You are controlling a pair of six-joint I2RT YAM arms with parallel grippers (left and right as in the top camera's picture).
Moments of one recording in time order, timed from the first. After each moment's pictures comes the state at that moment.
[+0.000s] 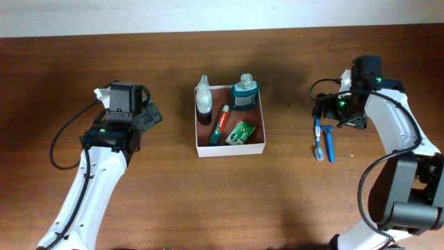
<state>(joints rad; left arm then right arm) -0.13 1.41 1.08 -0.62 -0.30 -0.56 -0.17 1.83 1.36 -0.88 -0.13 0.09</state>
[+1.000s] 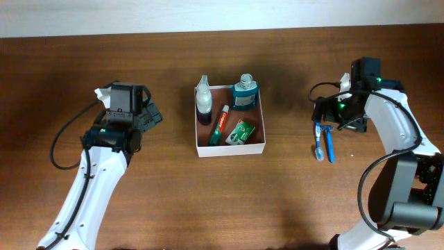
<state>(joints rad) -0.13 1.41 1.08 -0.62 -0.30 -0.56 -0.17 1.83 1.36 -0.93 -0.13 0.09</state>
